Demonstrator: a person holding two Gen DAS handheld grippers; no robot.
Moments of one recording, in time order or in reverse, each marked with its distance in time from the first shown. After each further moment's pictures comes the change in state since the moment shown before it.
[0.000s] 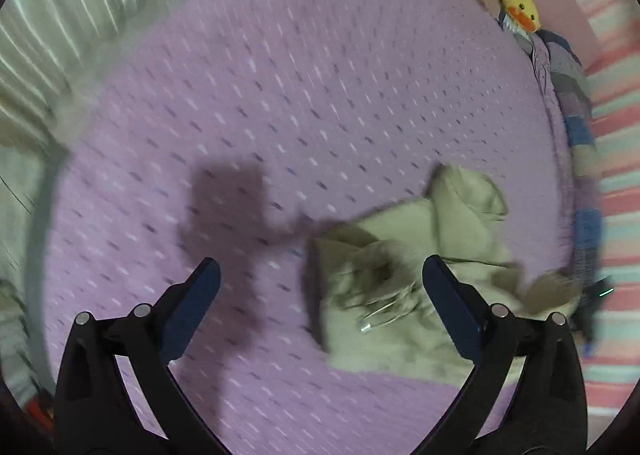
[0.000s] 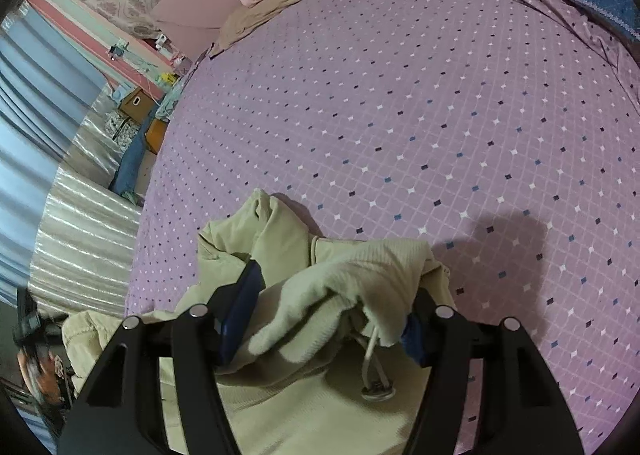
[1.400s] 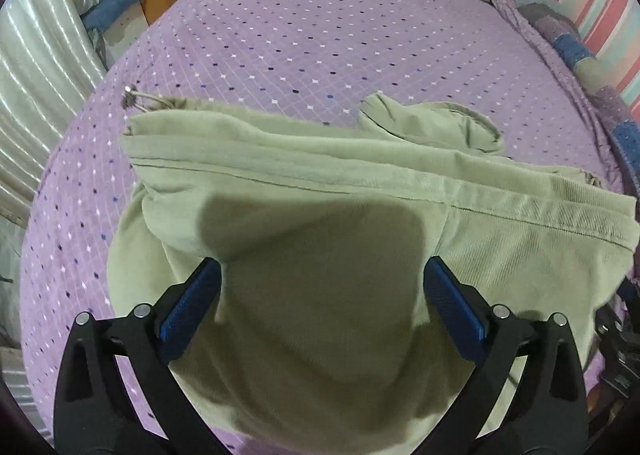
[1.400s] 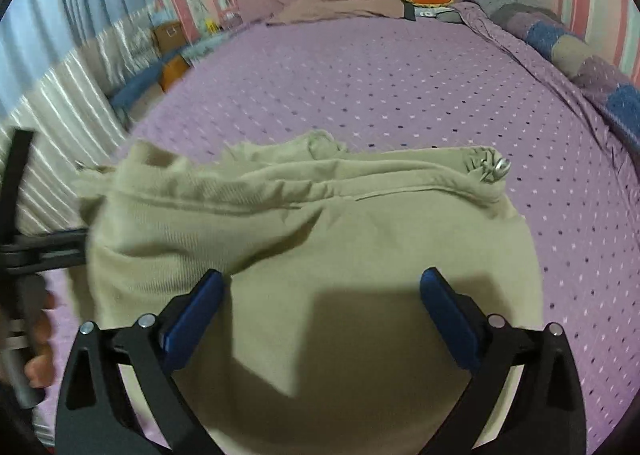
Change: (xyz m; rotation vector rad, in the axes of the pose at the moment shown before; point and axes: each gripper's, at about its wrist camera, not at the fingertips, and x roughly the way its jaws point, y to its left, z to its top) left arm 0.154 -0.214 -0.042 0.243 -0.138 0.140; right arm 0.027 0.093 -0.115 -0.426 -0.094 -0.190
